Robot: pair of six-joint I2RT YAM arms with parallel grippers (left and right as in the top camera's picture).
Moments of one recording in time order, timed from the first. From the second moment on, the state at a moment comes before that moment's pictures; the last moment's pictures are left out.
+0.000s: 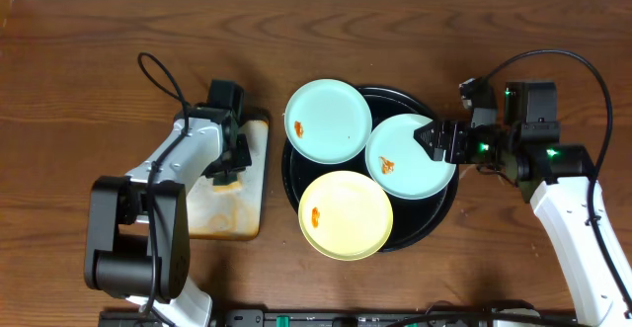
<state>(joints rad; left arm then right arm) -0.12 1.78 1.03 -0.72 -0.16 -0.38 0.07 1.30 1.00 -0.68 -0.52 0.20</state>
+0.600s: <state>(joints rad) -0.12 1.72 1.03 -0.84 -0.14 -0.38 0.07 1.30 1.00 -0.68 -0.52 0.20</state>
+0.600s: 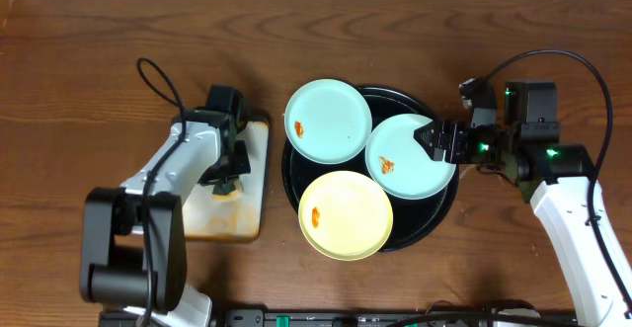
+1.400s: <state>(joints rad) -0.34 1.56 1.37 -0.97 -0.05 -0.43 0.07 1.36 1.00 -0.68 -0.28 0.23</state>
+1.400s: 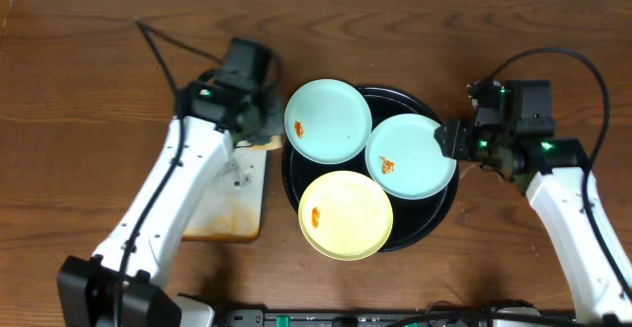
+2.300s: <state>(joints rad) -0.70 1.96 1.42 -0.56 0.26 -0.81 0.07 1.70 1.00 -0.62 -0.05 0.25</state>
